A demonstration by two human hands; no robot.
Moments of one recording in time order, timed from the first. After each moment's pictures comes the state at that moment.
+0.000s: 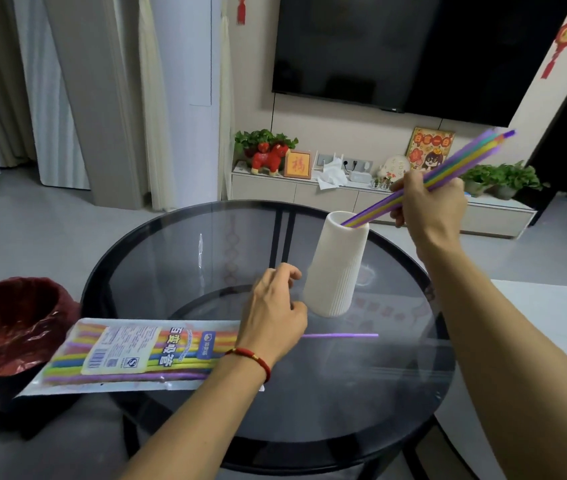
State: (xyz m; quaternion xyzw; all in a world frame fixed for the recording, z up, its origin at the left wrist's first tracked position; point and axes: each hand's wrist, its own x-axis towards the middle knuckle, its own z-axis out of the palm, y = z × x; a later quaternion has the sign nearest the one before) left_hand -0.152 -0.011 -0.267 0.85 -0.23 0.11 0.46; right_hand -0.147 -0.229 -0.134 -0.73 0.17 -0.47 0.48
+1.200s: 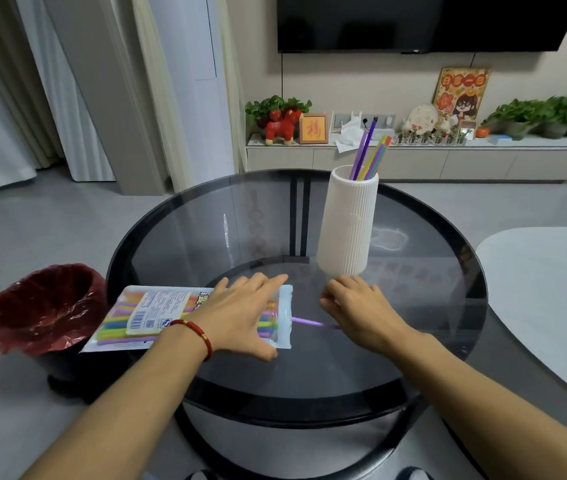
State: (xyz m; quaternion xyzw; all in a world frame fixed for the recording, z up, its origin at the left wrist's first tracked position) left_hand -0.134 0.062 -0.290 0.92 -0.39 -0.08 0.03; right_hand -0.199 -0.177 -0.322 -0.99 -0.04 -0.06 0.11
